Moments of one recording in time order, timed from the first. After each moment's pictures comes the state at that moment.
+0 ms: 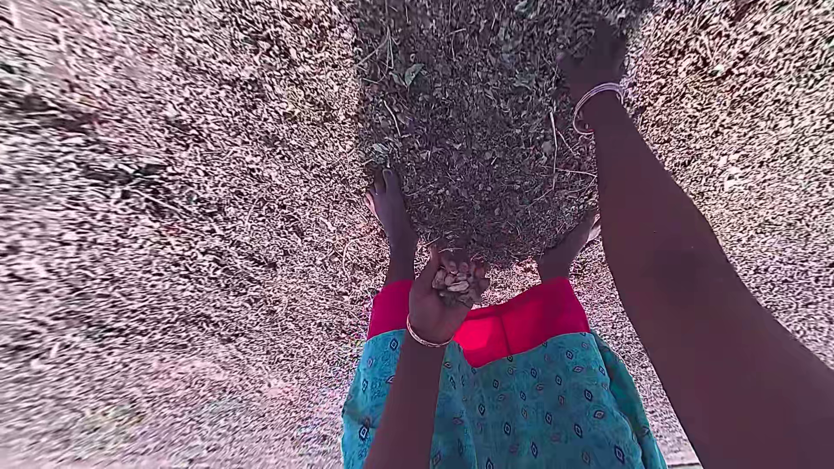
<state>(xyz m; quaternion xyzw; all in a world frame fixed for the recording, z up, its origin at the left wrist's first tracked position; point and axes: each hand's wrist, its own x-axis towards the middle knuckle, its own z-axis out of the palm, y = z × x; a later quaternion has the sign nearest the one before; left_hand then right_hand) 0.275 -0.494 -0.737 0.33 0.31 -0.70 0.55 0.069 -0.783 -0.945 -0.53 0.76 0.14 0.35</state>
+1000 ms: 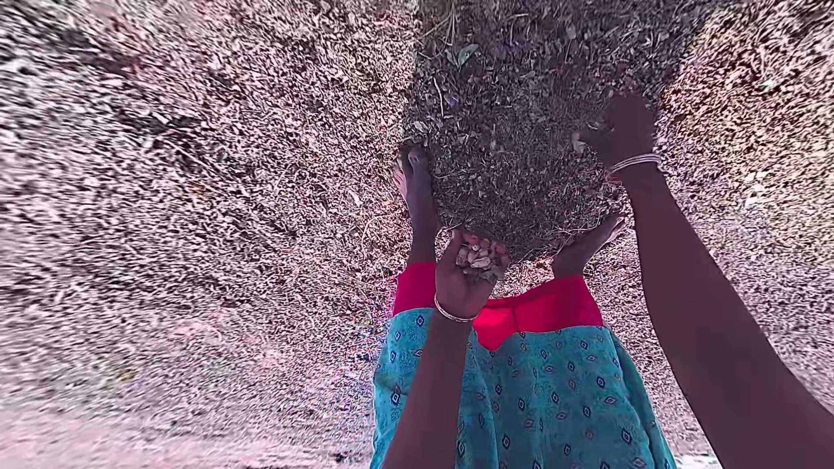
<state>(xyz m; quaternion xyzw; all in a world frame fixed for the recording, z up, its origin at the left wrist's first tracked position) 0.284 -0.484 -0.741 0.35 0.32 -0.65 0.59 0.078 -0.718 -0.867 -0.65 0.62 0.22 0.39</state>
